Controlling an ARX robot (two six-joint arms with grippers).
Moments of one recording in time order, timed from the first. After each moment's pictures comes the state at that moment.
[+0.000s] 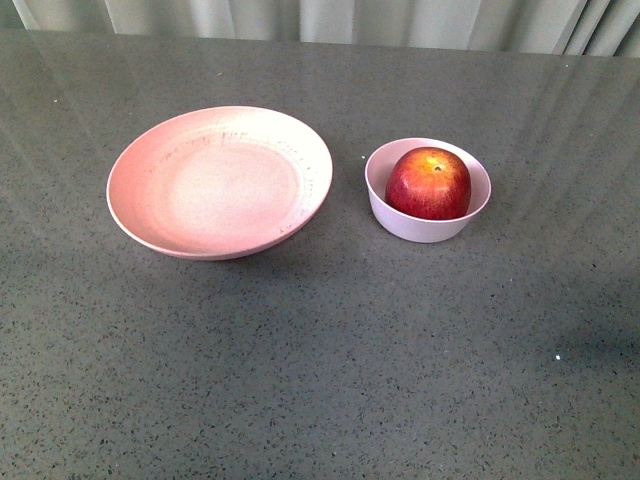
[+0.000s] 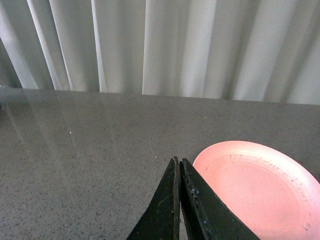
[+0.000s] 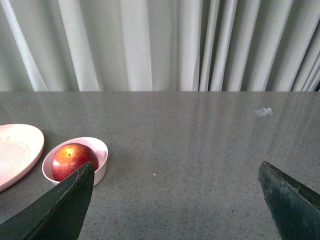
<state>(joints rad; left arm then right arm) -0.08 0.90 0.10 0.80 -0.06 -0.01 0.00 0.01 0.02 0.00 0.00 0.00</state>
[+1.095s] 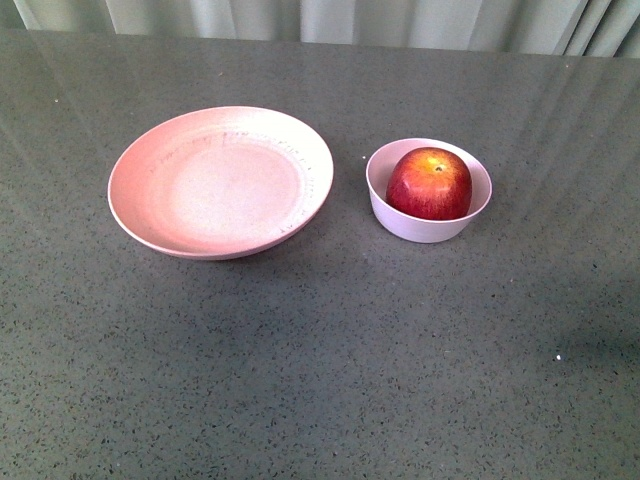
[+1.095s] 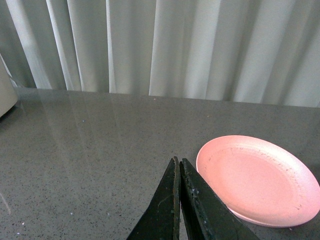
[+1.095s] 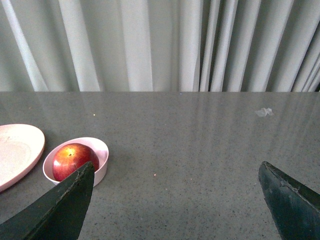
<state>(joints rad) 0.00 0.30 0.02 0.30 0.00 -0.01 0.00 0.01 0.02 0.00 0.00 0.00</state>
